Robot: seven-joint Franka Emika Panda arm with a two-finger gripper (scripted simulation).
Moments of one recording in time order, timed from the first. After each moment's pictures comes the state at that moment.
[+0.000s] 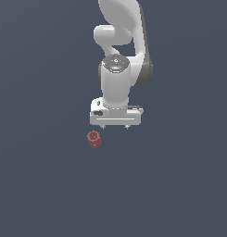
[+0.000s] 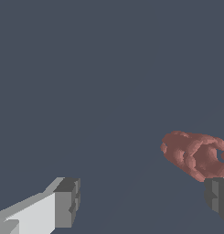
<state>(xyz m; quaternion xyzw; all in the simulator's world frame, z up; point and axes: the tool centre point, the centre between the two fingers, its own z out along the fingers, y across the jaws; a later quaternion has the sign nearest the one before) 0.007 0.009 0.169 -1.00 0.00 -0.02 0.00</state>
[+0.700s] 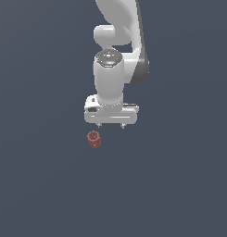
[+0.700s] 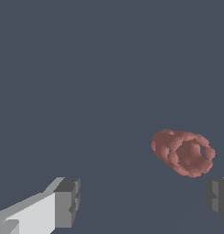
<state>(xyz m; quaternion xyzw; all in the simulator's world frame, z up) 0.006 -0.008 0.181 -1.00 0.02 -0.02 0.01</state>
